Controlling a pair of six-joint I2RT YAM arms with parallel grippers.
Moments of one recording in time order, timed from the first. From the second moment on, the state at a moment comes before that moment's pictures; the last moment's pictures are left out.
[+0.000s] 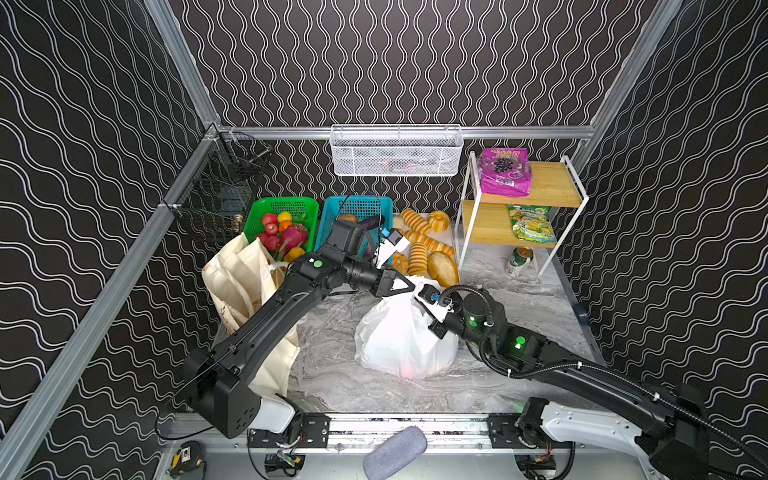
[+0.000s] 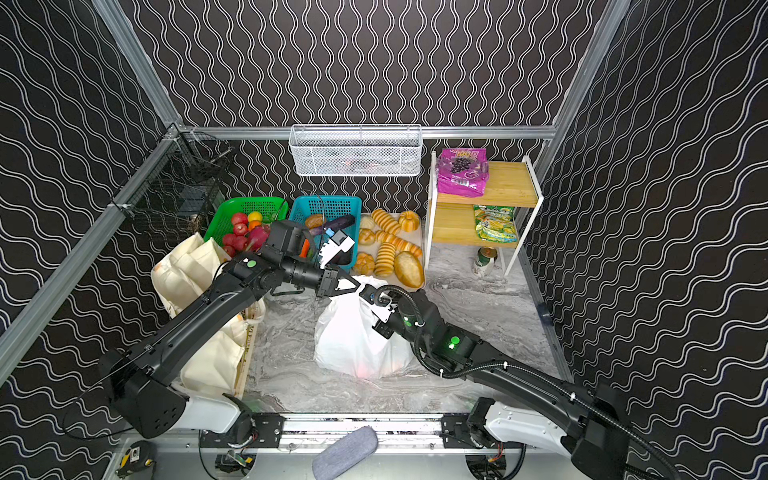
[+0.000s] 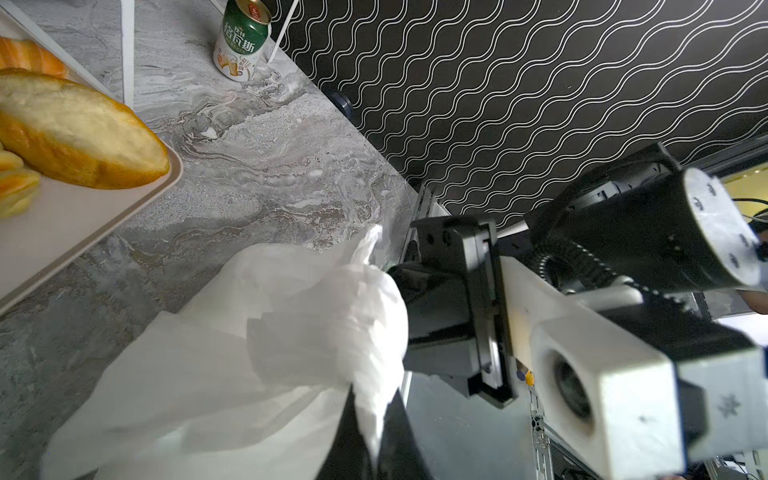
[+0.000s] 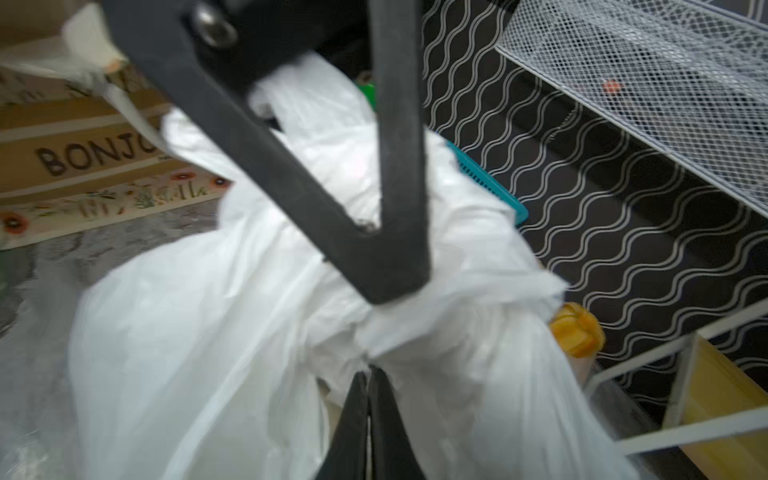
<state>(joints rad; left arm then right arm) -0.54 1.43 1.40 -0.68 0.90 -0.15 0.95 1.07 0.78 -0.01 0.18 -0.32</state>
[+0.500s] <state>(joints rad) -0.54 1.44 1.40 -0.68 0.90 -0.15 0.95 1.09 0.74 0.12 0.04 -0.28</state>
